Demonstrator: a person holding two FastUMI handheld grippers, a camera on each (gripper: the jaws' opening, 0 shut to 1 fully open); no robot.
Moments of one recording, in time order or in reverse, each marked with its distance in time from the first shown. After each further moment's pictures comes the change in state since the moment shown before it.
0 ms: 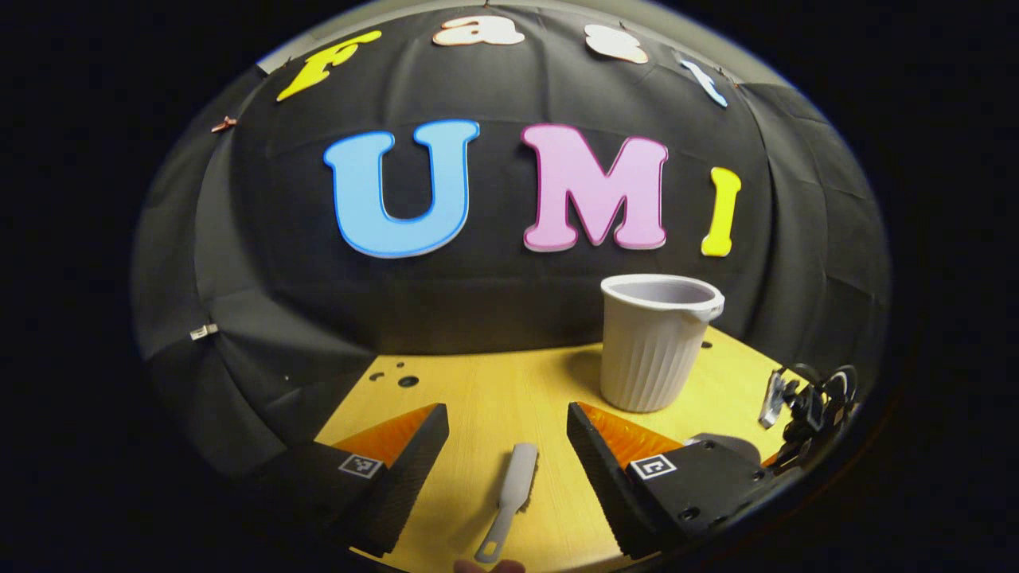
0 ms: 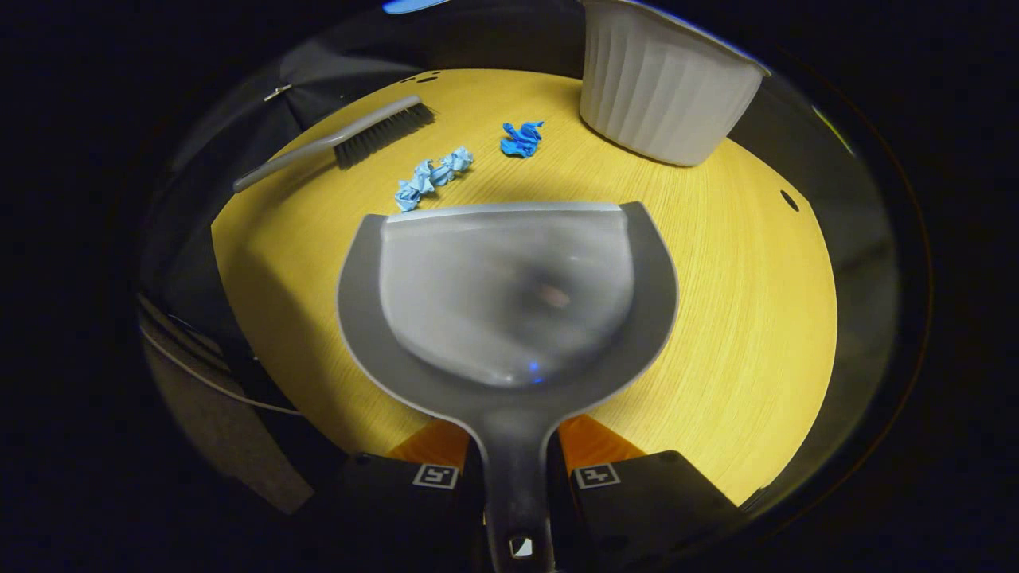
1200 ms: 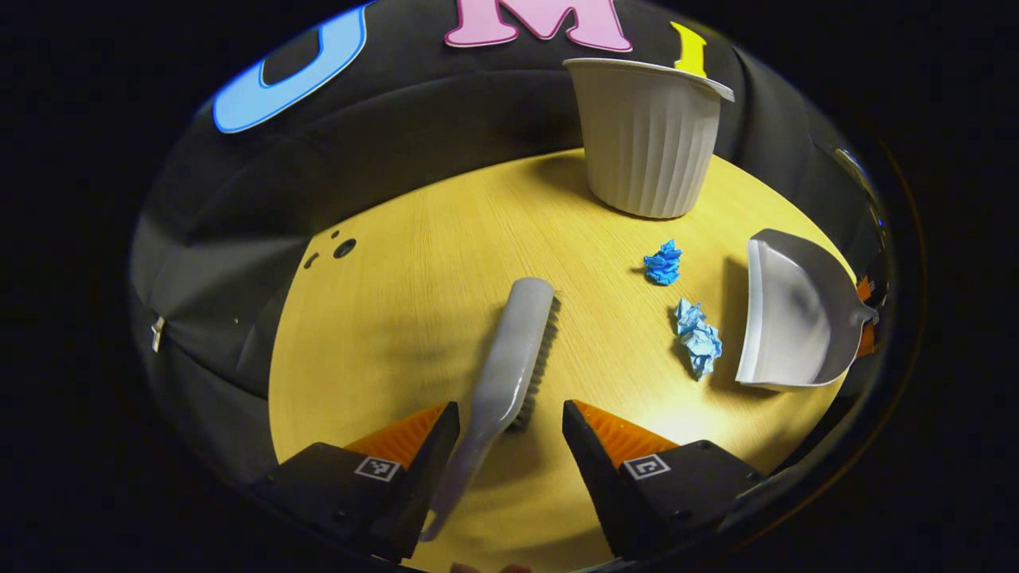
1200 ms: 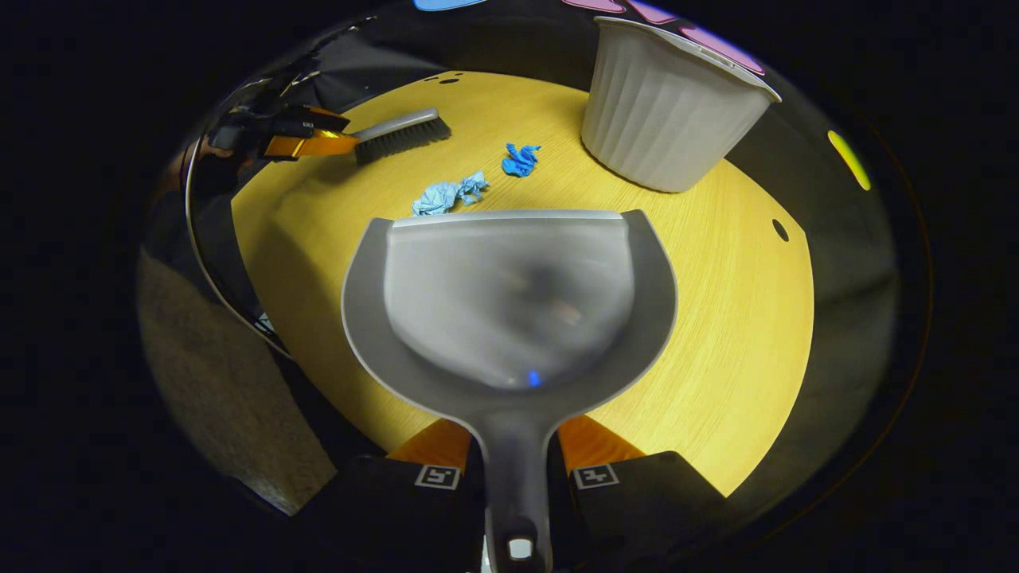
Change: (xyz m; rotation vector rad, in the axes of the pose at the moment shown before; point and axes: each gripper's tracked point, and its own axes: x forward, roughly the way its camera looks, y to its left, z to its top) left arm 0.067 0.009 -0.152 0.264 0.559 -0.109; right arm -0.045 -0.027 0.007 -0.094 0.008 -0.001
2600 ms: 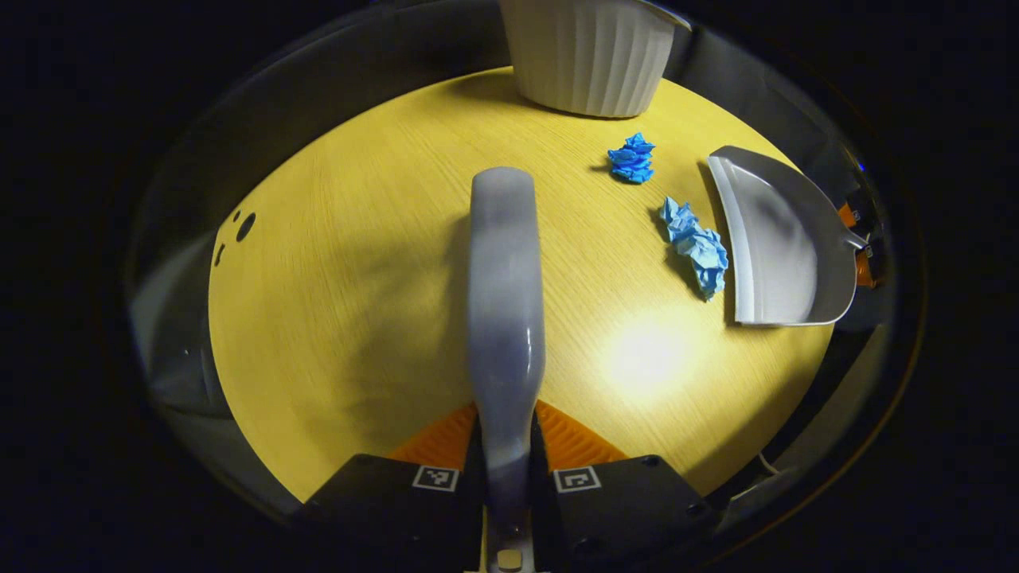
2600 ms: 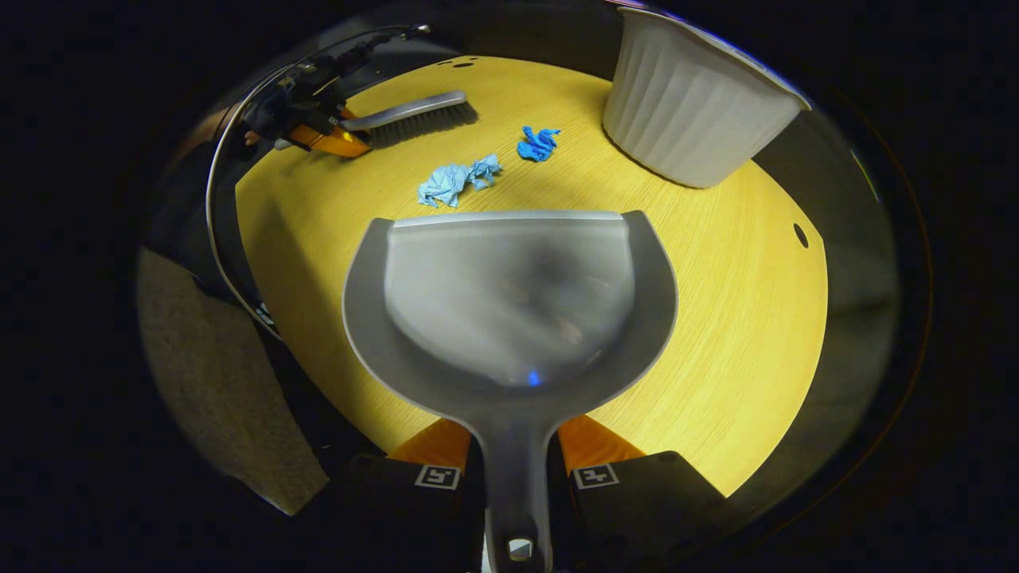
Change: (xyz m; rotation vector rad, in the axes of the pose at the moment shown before) left arm 0.056 -0.019 -0.037 0.190 0.301 -0.199; right arm 0.015 0.004 0.002 -0.053 0.076 0.041
